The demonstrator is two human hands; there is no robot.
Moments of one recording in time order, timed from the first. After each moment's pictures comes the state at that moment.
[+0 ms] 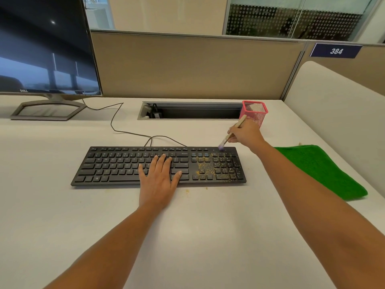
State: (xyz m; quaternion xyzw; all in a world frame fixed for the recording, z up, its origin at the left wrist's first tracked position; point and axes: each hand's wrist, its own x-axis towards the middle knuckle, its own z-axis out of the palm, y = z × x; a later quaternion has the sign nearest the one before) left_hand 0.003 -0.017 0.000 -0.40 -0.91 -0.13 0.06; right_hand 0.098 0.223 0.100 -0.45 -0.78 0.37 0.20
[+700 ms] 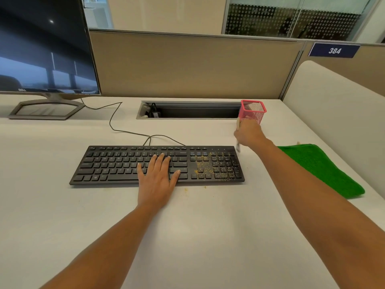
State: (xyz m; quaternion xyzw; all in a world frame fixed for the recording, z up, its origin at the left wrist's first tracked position) left_hand 0.005 -0.017 0.001 -0.39 -0.91 -0.13 0.06; right_hand 0.106 0.221 0.108 -0.47 -0.86 0.16 0.12
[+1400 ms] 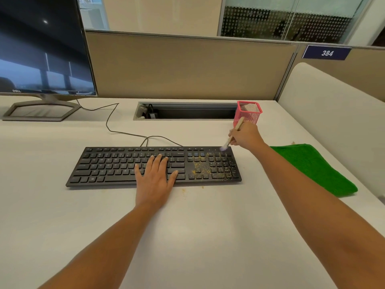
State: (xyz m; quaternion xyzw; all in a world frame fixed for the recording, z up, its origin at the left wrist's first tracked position) left_hand 0.004 -0.017 0.001 -0.40 -0.91 -0.12 0.05; right_hand 0.113 0.218 0.104 -0.47 -0.81 0.30 0.19
